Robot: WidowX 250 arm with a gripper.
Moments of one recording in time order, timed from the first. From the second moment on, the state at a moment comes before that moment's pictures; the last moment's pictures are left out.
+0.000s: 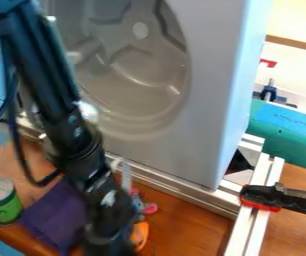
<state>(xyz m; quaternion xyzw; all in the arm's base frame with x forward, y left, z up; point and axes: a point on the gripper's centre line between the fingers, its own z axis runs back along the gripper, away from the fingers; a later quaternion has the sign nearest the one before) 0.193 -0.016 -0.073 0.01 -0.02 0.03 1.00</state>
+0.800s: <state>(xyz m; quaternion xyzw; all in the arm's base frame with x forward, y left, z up) 0.233 0.024 0.047 0.04 -0.10 0.04 0.99</state>
